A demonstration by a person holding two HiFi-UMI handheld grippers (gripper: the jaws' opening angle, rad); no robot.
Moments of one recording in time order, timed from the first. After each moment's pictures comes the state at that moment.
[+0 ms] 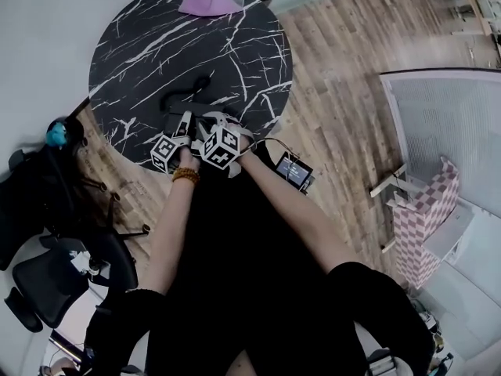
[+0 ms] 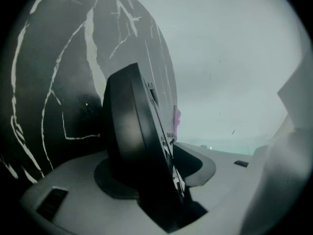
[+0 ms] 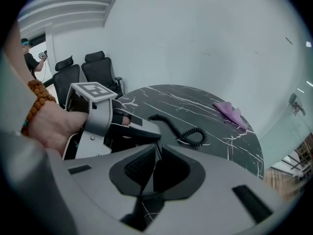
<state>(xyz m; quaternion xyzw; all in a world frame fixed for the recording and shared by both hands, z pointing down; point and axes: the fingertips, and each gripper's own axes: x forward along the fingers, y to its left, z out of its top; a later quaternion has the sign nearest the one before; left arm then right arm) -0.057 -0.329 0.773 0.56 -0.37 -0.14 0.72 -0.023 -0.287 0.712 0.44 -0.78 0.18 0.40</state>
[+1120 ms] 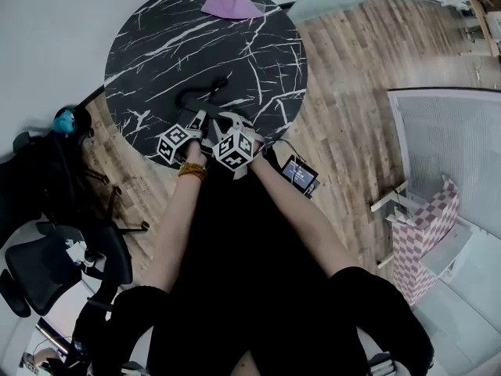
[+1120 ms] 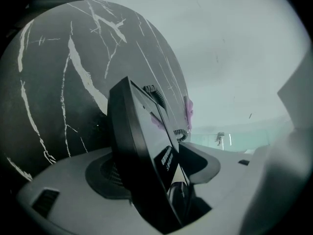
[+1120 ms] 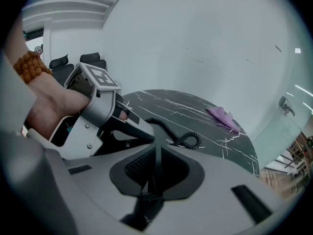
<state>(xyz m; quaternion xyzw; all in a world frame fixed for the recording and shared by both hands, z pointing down) -0.070 -0.322 0.782 0.57 -0.41 -0.01 0.71 -0.020 -0.290 0.713 0.49 -0.77 0.15 0.38</state>
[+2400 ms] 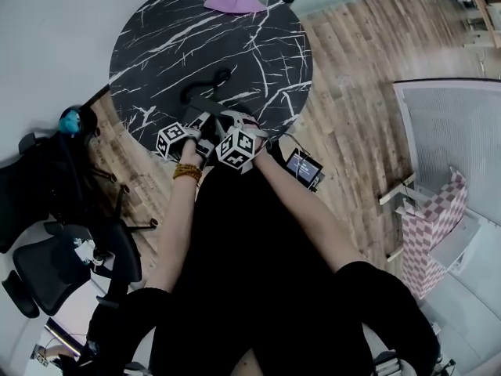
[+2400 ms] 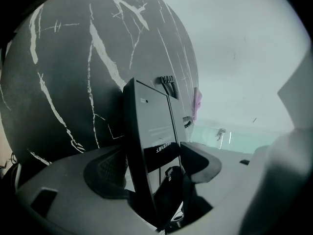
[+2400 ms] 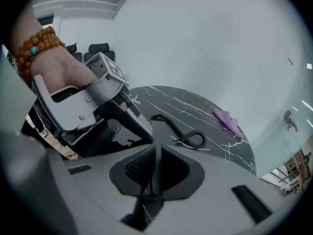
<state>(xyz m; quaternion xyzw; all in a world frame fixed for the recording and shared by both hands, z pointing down) -0.085 -0.292 0.787 0.51 -0.34 0.04 0.79 -0.040 -0.279 0.720 0.46 -0.77 0.11 0.42</state>
